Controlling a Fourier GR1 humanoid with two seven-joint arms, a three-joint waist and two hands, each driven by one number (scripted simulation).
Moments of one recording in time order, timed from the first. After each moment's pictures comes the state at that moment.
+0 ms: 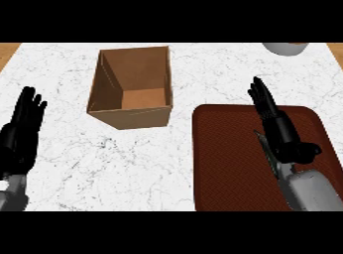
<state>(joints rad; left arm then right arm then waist) -0.09 0.48 -0.13 -1.51 0.42 0.37 -0.09 -0.24 -0.27 0.24 -1.42 -0.18 -0.14 -0.22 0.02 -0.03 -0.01</state>
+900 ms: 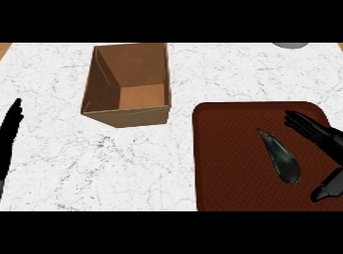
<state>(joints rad) -0.08 0.66 -0.20 -1.34 0.18 0.39 0.00 -0.24 -0.68 0.24 -1.01 -0.26 0.62 -0.53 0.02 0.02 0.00</state>
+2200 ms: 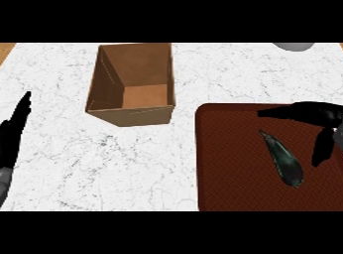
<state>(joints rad) -0.16 0.61 -0.19 -1.26 0.12 0.34 0.03 -0.72 -0.74 0.71 -0.73 0.40 0.52 -0.70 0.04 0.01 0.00</state>
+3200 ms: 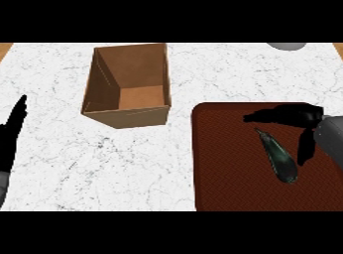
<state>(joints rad) -0.13 0.59 -0.13 -1.27 0.07 0.32 0.03 -0.76 -0.64 0.78 -0.63 0.44 0.47 -0.79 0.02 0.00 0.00</state>
